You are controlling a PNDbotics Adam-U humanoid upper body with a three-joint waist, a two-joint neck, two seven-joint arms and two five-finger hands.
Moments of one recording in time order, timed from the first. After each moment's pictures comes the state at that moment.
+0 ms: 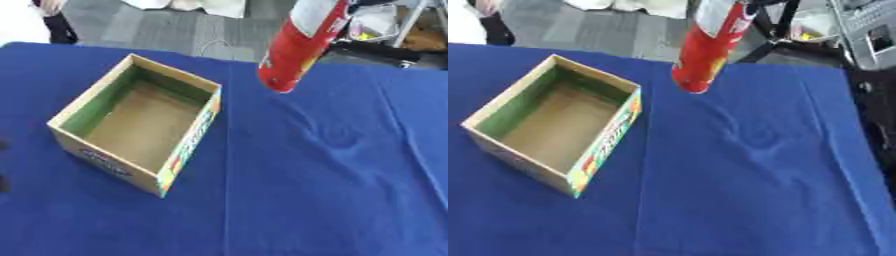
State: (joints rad) left arm -0.13 0.28 0.09 -1.98 0.22 -0.01 -0.14; right arm -1.10 -0.56 0.04 -1.47 0.30 -0.32 0.36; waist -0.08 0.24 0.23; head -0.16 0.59
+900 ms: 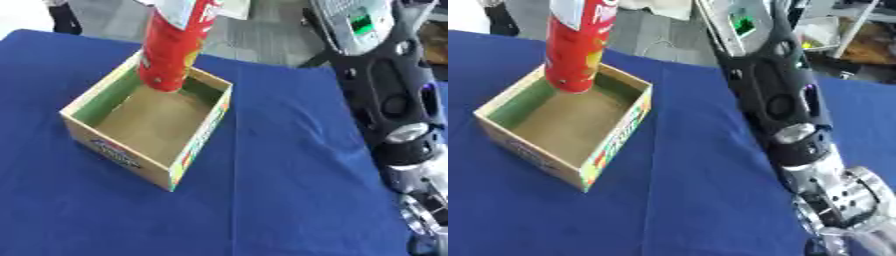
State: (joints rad) left arm -0.16 0.30 0.07 -1.98 0.23 -0.01 -0.17; right arm -1.21 -0.33 0.14 -1.46 0.43 -0.34 0.34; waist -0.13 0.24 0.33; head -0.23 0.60
